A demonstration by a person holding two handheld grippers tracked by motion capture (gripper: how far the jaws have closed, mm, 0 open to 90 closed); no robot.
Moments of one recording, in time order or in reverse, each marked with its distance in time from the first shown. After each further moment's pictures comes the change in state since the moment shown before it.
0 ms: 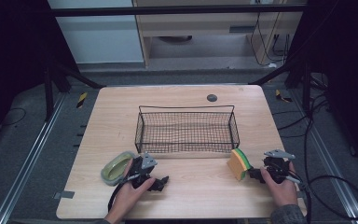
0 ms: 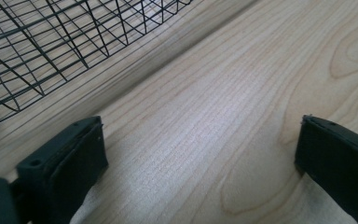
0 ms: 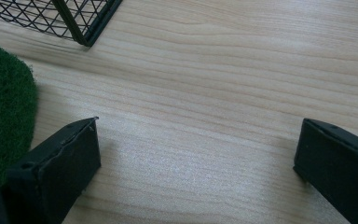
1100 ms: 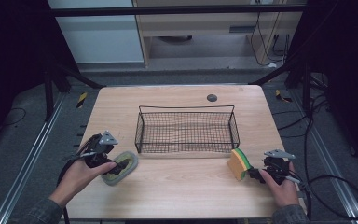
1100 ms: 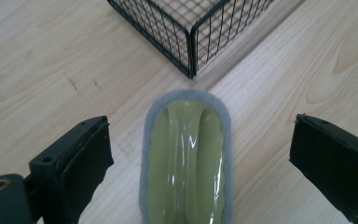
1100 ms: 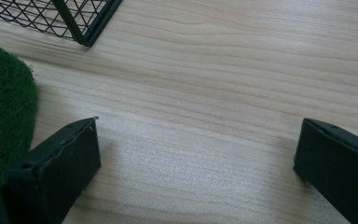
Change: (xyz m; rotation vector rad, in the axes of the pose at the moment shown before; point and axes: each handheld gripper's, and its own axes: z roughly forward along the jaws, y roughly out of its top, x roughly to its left) left arm 0.089 0.034 -0.118 0.218 0.059 0.080; right arm 0.000 0.000 0.000 0.000 0.000 0.000
